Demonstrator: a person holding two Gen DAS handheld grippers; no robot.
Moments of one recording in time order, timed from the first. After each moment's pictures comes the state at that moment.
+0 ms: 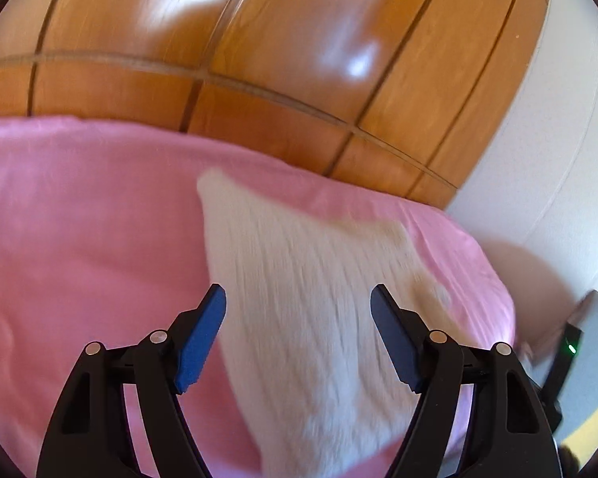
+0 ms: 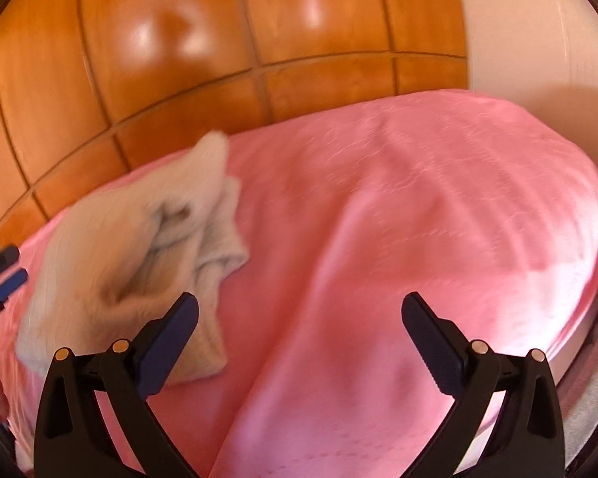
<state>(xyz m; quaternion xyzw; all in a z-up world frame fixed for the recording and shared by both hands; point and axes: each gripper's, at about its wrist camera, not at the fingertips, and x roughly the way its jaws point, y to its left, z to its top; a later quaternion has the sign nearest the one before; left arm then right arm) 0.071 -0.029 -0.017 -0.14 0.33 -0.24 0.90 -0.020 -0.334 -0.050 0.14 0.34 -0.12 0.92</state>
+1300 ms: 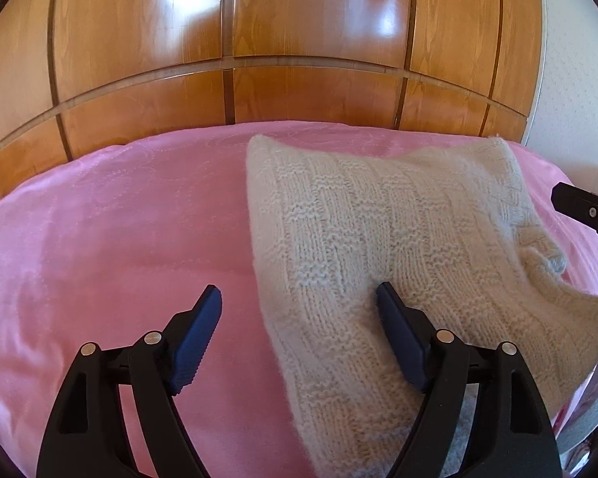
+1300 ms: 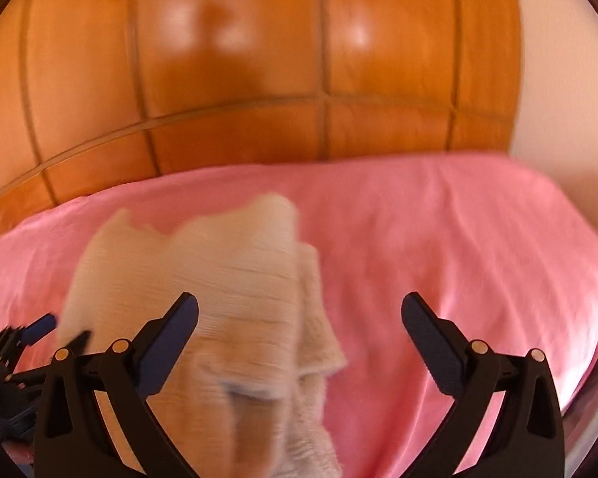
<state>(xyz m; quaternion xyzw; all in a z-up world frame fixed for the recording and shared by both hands) 0.078 -0.047 -0.066 0.03 0.35 -0.12 0.93 0.060 -0.245 -0.007 0.02 0.34 -0.07 0.94</state>
